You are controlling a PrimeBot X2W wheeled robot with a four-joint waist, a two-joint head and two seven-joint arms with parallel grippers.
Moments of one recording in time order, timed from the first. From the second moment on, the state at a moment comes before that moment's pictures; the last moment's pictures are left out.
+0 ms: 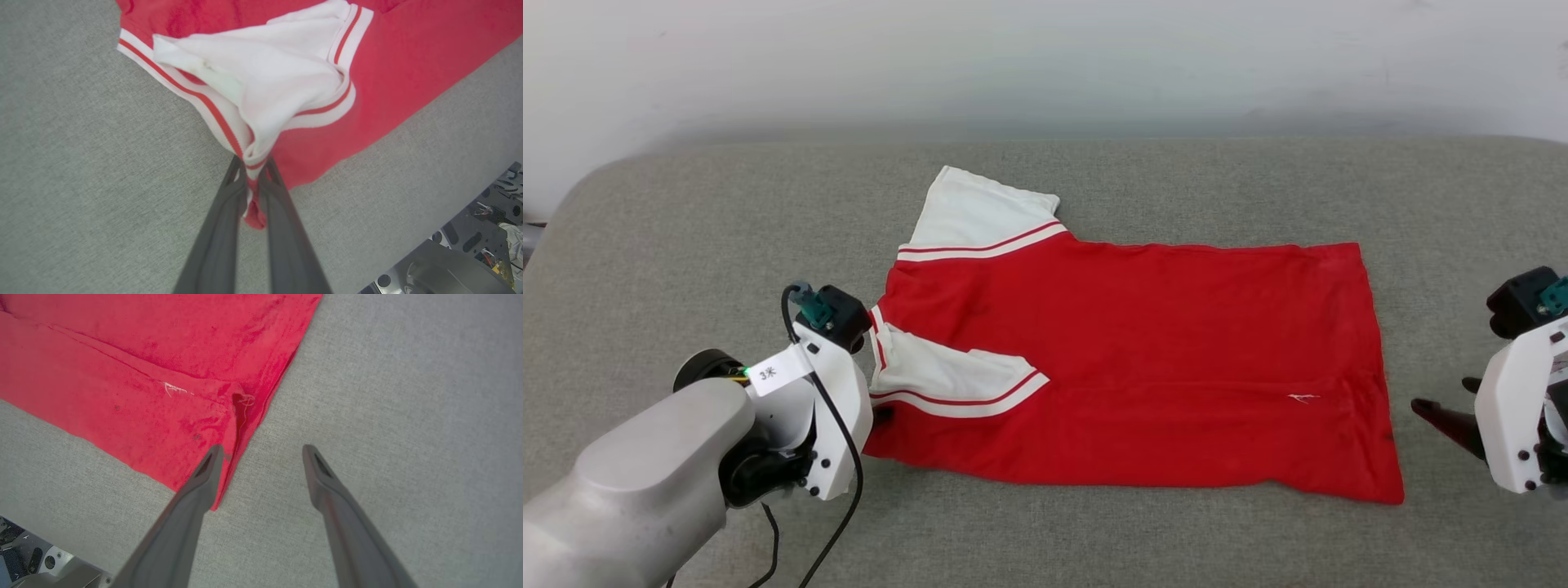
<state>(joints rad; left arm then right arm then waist) -0.85 0.71 -1.23 0.43 -1.16 -0.13 0.43 -0.46 -0.76 0.51 0.27 0.81 0.13 0.67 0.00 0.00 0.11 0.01</state>
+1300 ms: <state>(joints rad) -0.75 0.74 -1.26 0.39 -1.15 -0.12 0.35 -0.31 -0.69 0.53 0.32 0.84 0.13 0.55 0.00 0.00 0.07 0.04</state>
